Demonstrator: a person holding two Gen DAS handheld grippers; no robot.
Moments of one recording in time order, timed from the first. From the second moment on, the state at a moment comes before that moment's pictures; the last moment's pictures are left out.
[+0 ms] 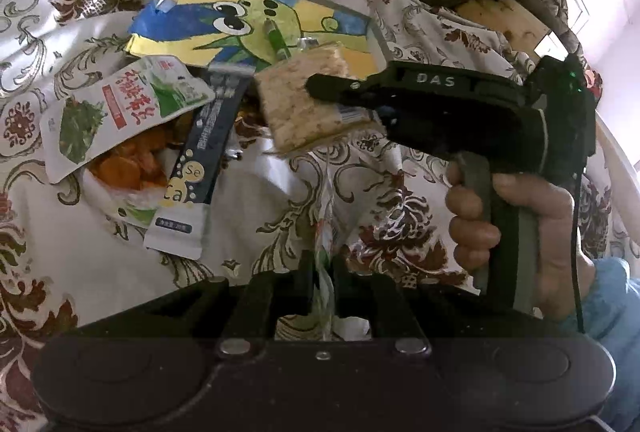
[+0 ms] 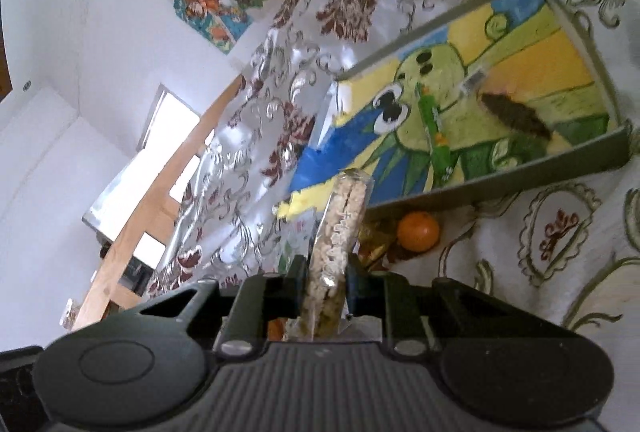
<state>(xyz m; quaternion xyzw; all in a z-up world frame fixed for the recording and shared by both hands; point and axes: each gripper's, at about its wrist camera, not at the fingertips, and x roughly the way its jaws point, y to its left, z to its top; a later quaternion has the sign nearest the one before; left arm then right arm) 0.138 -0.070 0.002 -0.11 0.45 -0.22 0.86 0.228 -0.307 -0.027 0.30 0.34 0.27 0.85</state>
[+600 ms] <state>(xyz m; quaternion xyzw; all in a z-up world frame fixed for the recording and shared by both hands) 0.158 -0.075 0.033 -0.12 0.40 -0.20 0.89 0.227 -0.354 -0.001 0.35 0.25 0.24 0.87</state>
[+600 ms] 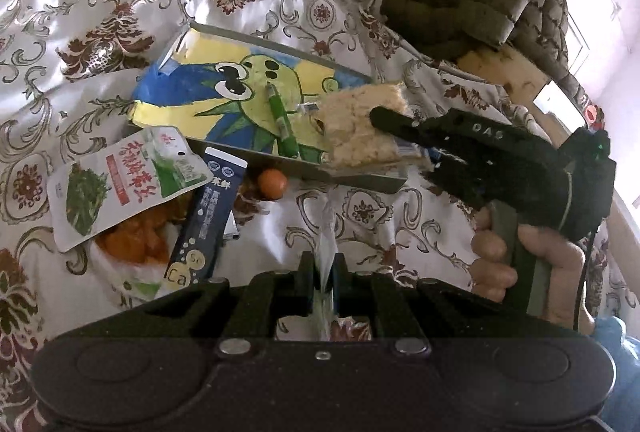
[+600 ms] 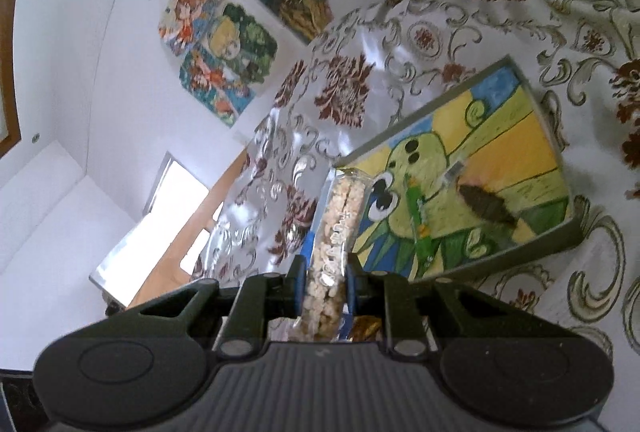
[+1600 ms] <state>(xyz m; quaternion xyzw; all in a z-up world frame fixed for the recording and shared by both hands) 0.302 -0.145 0.044 -0.12 0.29 -0.16 0.94 0.268 -0.384 -0.016 0.29 0.22 0.14 0.92</state>
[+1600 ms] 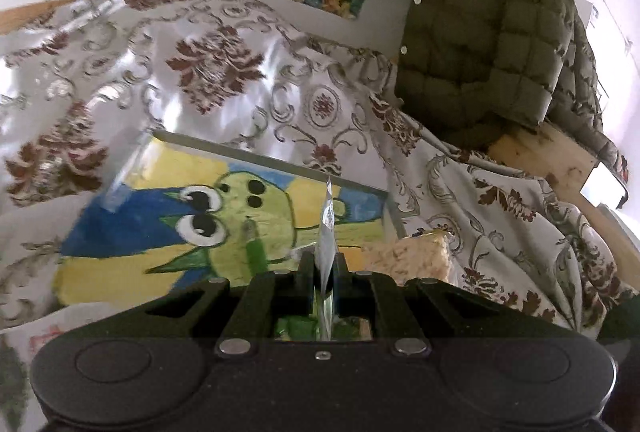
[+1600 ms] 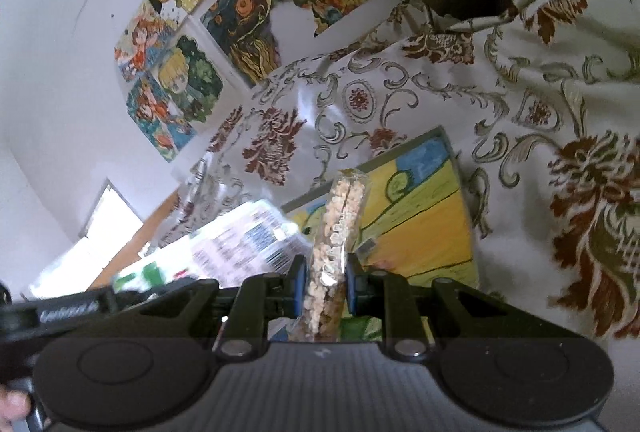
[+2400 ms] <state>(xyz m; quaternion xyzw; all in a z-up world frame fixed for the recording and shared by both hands) 0.355 -0.172 -0.012 -0.11 0.29 -0.12 0.94 0.296 -0.380 -0.040 0.21 0.25 0.09 0.94</state>
